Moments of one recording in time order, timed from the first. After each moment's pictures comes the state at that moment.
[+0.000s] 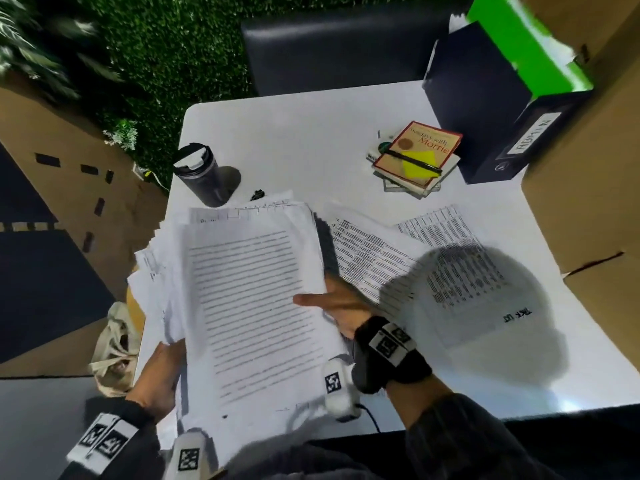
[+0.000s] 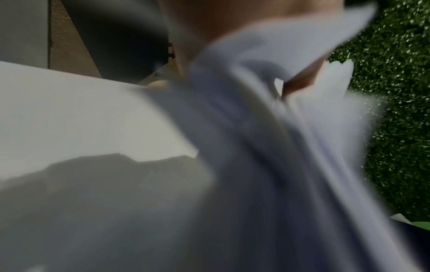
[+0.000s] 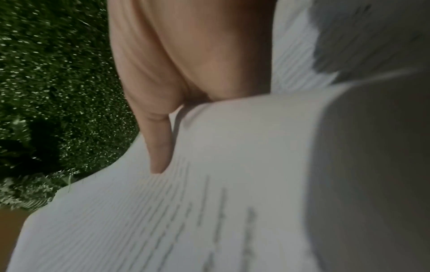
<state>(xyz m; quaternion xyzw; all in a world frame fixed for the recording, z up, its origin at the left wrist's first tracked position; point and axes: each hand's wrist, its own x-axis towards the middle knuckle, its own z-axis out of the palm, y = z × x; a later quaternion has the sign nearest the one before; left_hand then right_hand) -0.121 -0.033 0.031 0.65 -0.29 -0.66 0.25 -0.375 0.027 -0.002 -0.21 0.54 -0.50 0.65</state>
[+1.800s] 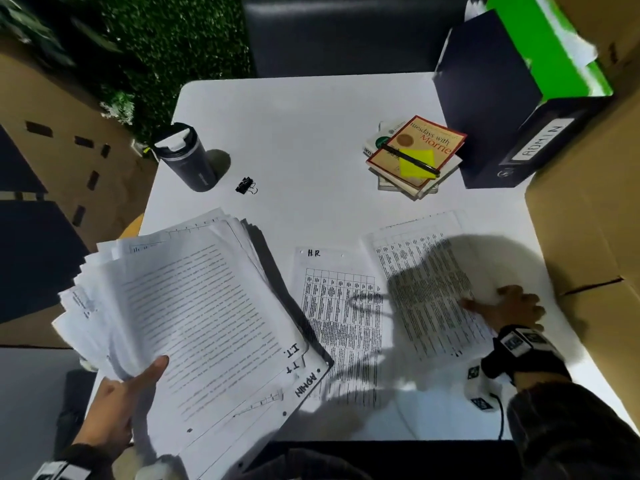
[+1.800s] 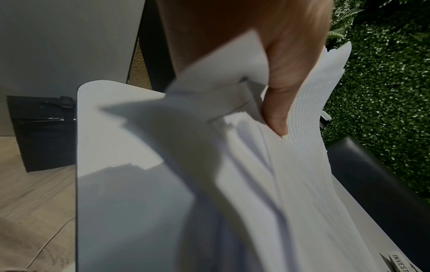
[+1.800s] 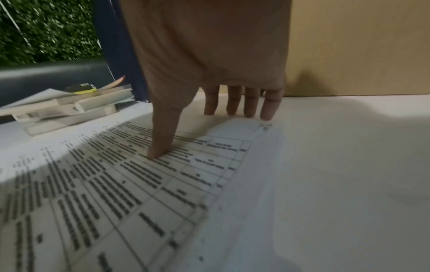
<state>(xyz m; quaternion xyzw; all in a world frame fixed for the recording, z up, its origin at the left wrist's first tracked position) -0.087 0.013 -0.005 0.73 -0.42 -0.52 0.18 -0.631 0.170 -0.060 -0.08 0.96 -0.09 0.24</state>
